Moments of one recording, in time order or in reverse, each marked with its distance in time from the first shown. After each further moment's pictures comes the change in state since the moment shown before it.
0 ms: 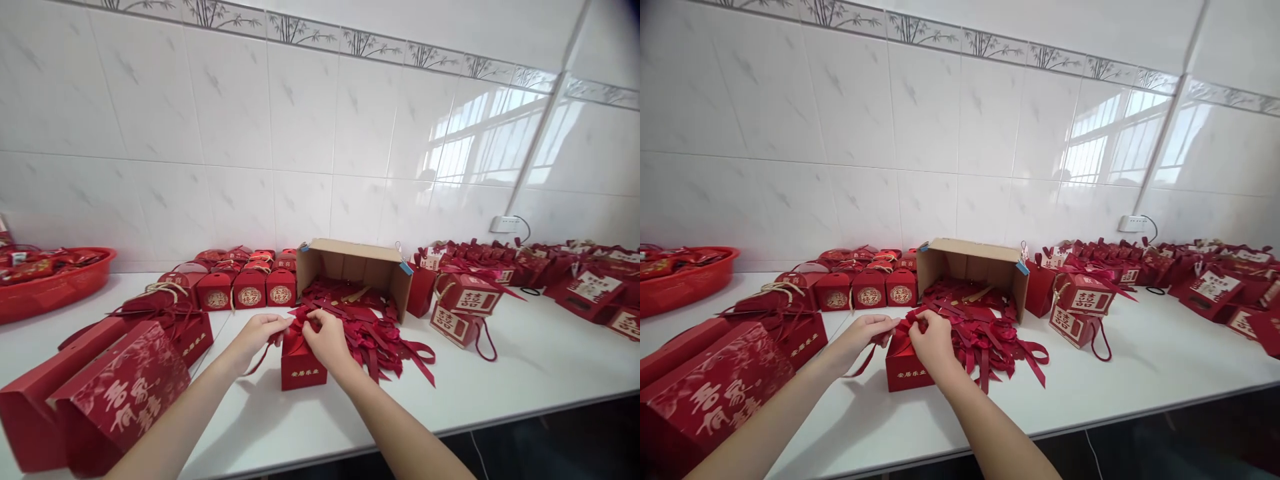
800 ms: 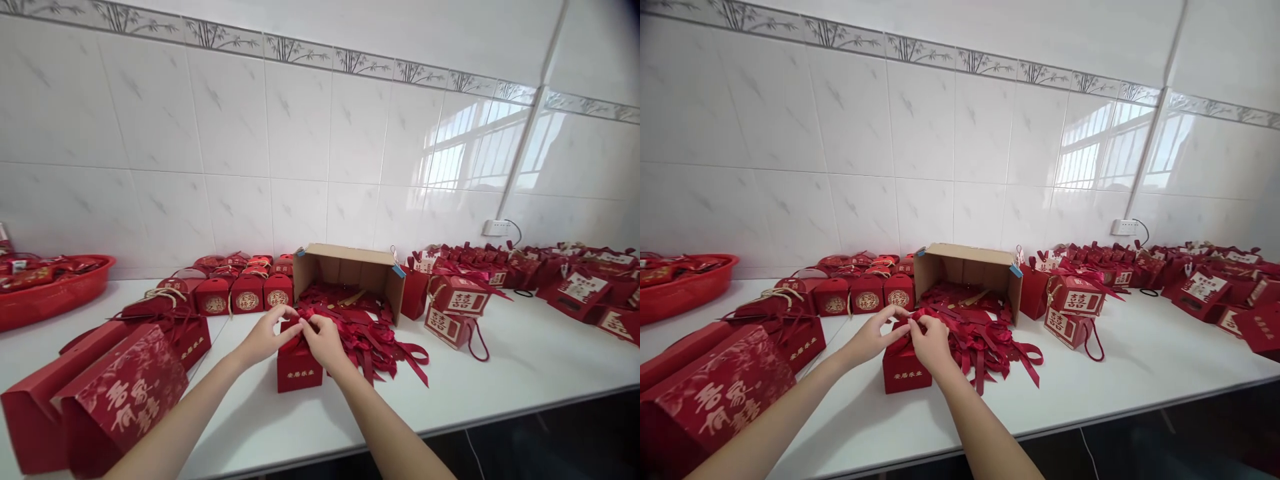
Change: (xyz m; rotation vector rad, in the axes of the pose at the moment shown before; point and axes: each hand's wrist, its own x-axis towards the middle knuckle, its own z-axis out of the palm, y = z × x) left_hand 0.015 -0.005 0.006 0.225 0.033 0.422; right_hand 0.003 0.014 0.002 0.047 0.010 -0.003
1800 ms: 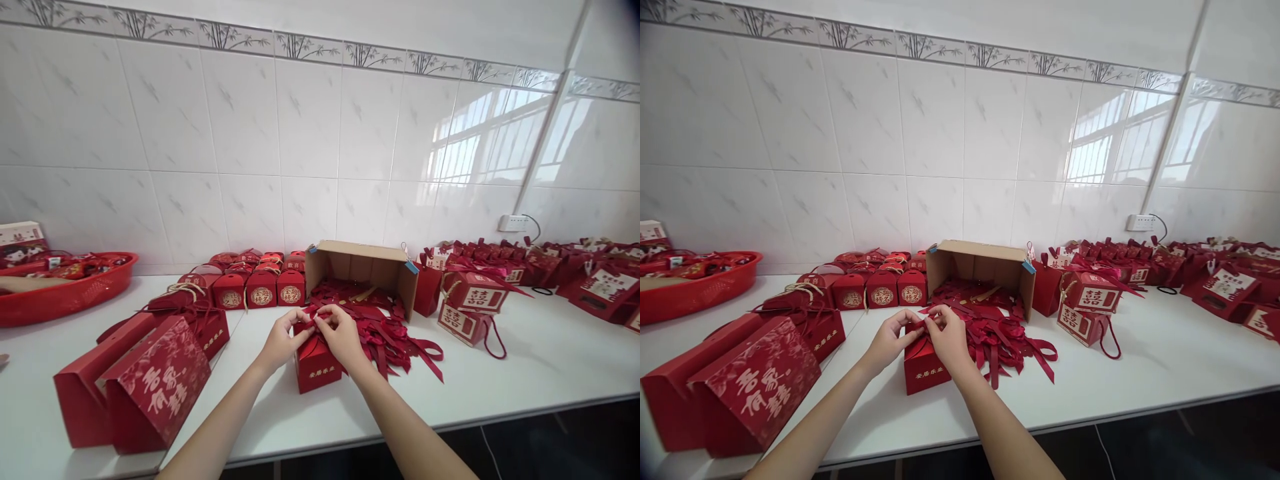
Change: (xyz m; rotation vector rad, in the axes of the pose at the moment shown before) left_hand -0.020 -0.019 0.021 -0.117 0.084 0.009; right_hand -0.010 -0.007 -0.005 0.149 0.003 0.021
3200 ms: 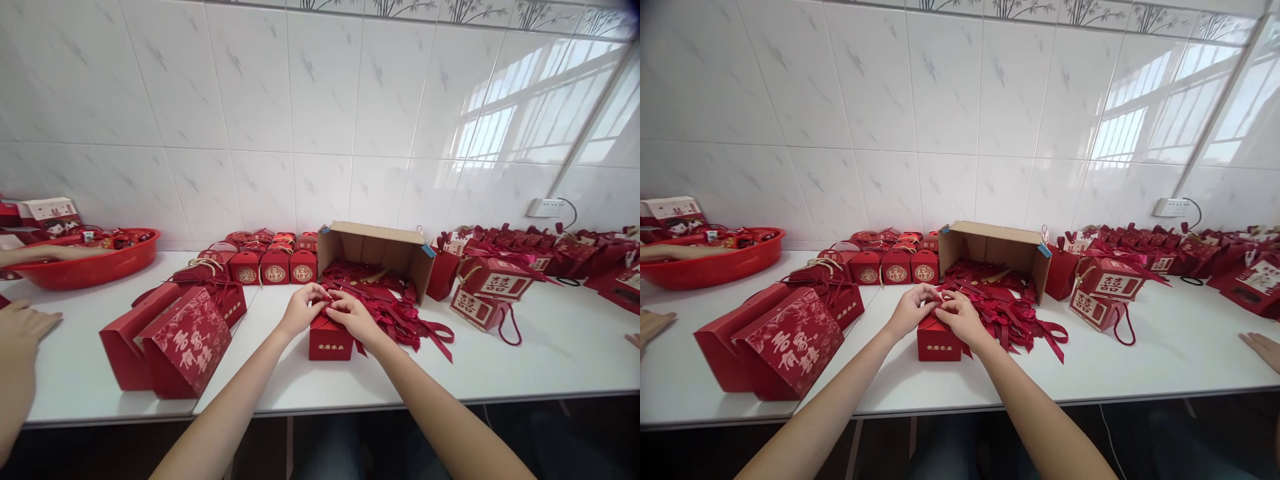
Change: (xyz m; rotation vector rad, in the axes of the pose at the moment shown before) left_hand 0.008 -0.004 0.012 -0.029 0.050 0.008; right_hand -0.006 0.003 -0.019 -0.079 -0.248 0.067
